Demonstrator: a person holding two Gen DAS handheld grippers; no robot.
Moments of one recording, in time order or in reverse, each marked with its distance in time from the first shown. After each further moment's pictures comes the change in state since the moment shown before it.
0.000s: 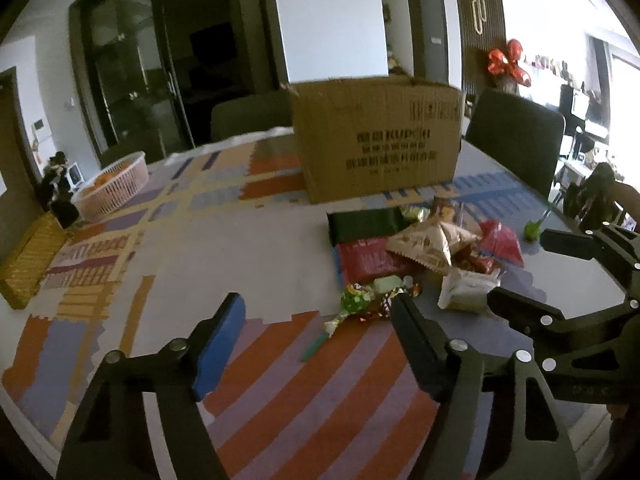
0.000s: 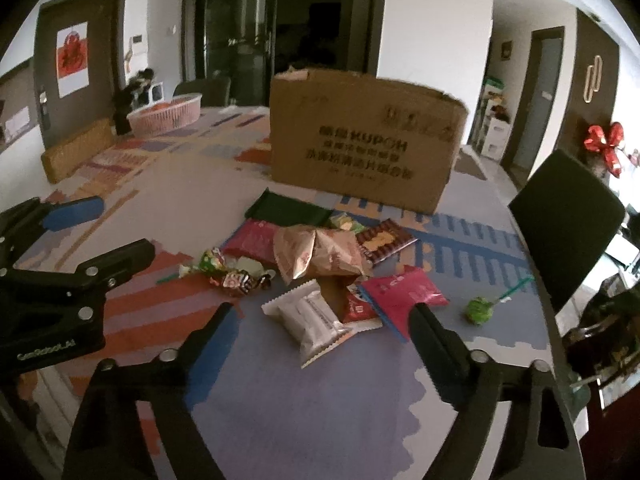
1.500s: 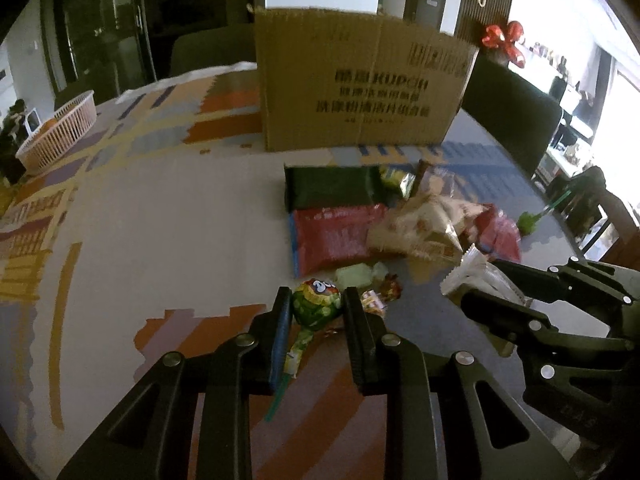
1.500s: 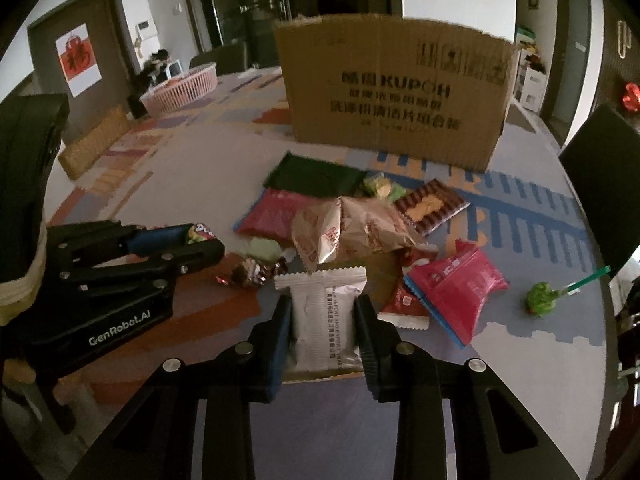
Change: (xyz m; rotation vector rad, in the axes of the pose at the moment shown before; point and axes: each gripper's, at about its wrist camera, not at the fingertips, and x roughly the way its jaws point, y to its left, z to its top) left arm 0.051 -0.005 0.019 -0.072 0.215 -0.164; right arm 0.038 -0.009 0.012 0.070 0.152 0.170
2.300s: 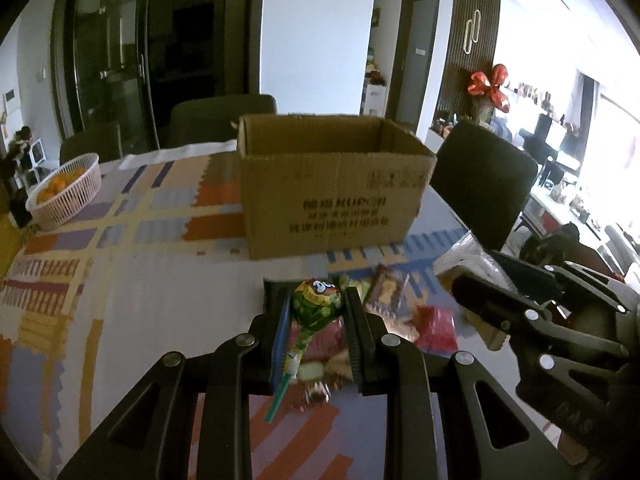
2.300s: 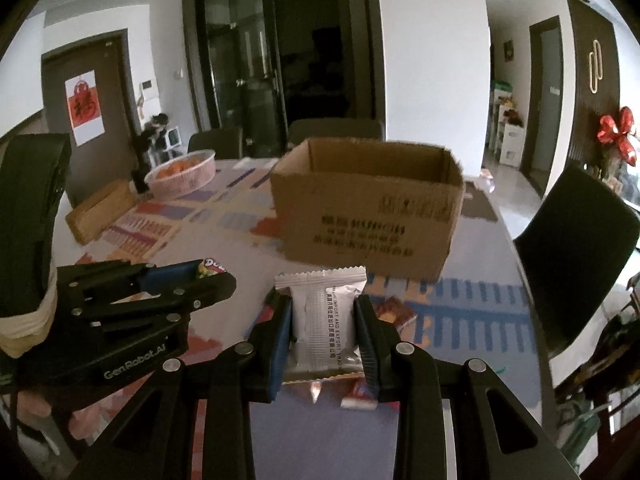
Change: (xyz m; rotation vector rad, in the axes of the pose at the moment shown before) left arm -0.063 -0.024 0.066 0.002 -0.196 -0.019; right arm -0.084 -0.009 0.053 0.004 -0.271 -0.052
